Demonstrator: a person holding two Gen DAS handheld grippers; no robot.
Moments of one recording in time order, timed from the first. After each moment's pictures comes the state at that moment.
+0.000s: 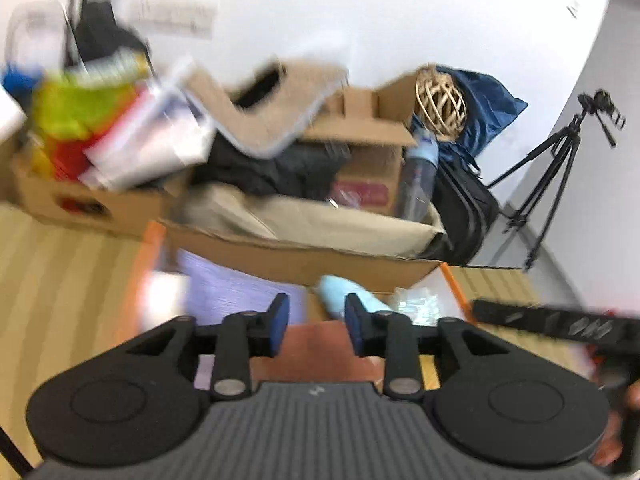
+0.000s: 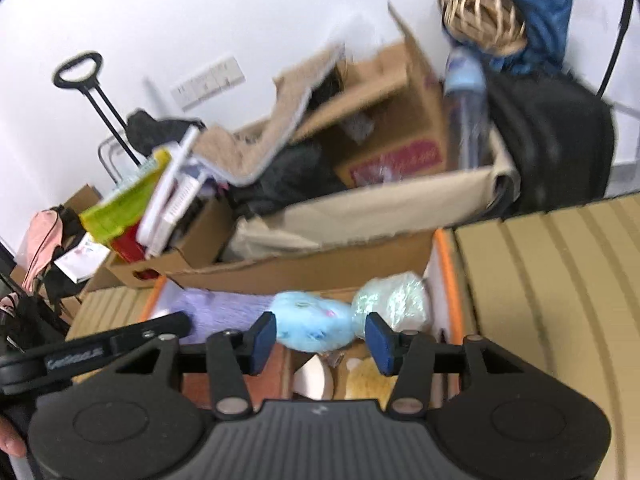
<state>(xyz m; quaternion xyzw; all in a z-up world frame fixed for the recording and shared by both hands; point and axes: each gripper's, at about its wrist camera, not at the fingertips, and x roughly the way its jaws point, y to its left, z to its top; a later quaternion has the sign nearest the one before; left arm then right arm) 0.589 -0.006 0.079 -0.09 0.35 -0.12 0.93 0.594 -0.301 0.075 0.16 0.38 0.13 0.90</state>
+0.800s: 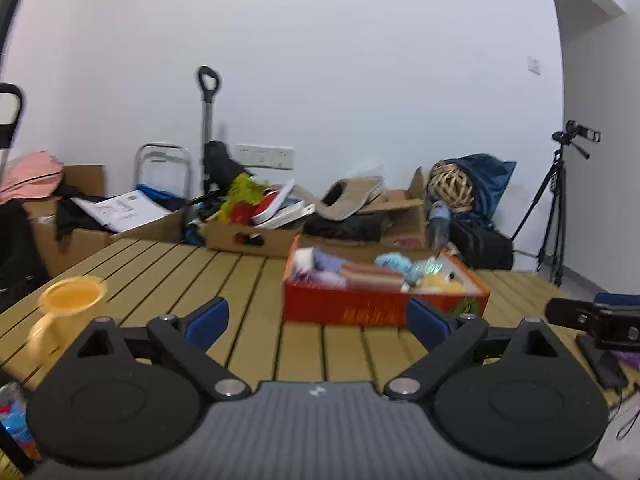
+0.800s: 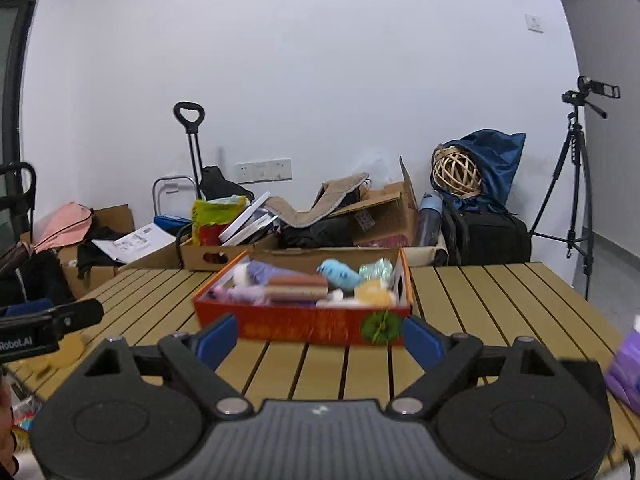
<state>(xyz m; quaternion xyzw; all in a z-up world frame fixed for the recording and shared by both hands) 0.183 0.015 0.060 -0.03 0.14 0.00 0.99 0.206 -0.267 0.058 0.03 0.17 0.10 0.98</state>
